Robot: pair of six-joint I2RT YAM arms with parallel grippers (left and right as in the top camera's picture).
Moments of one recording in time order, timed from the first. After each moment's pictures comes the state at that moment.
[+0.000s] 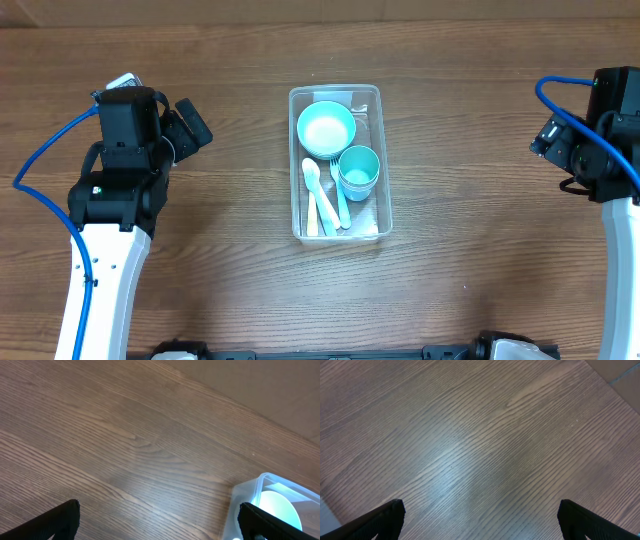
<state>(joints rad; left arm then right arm) -0.02 1.25 1.20 -0.70 -0.16 -0.49 -0.16 1.34 1.56 -1.28 0.33 0.44</state>
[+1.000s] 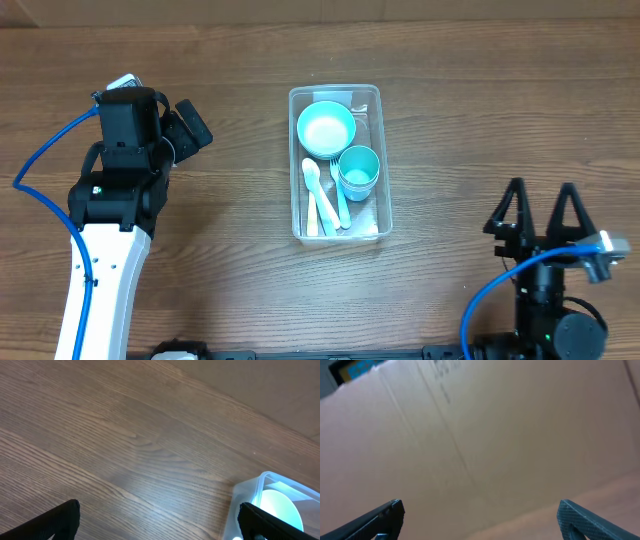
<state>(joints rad) -0.02 1.25 1.20 -0.70 -0.16 -0.49 0.04 0.10 0.27 0.11 0.09 0.44</state>
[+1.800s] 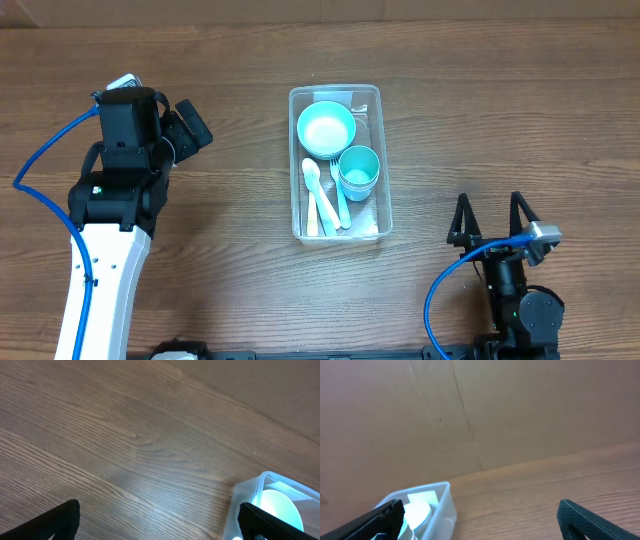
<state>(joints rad) -0.02 1.25 1.20 -0.70 -0.16 -0.49 0.04 0.01 0.02 0.09 -0.05 0.26</state>
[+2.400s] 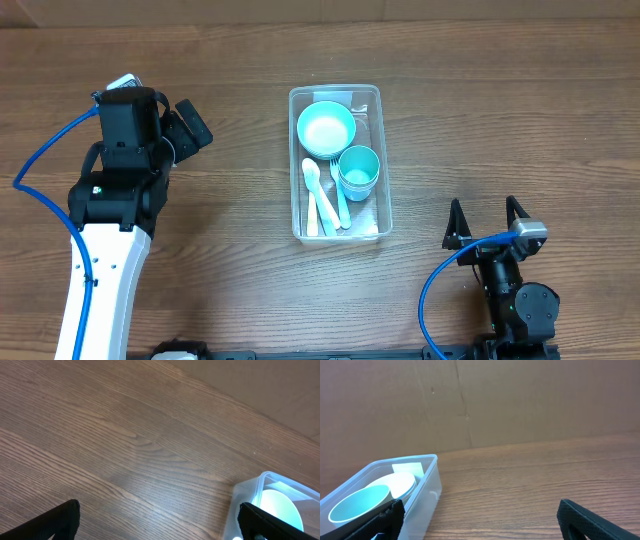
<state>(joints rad) -0.02 1.25 1.20 -0.70 -0.16 -0.49 0.04 0.01 0.02 -0.01 -0.05 0.15</state>
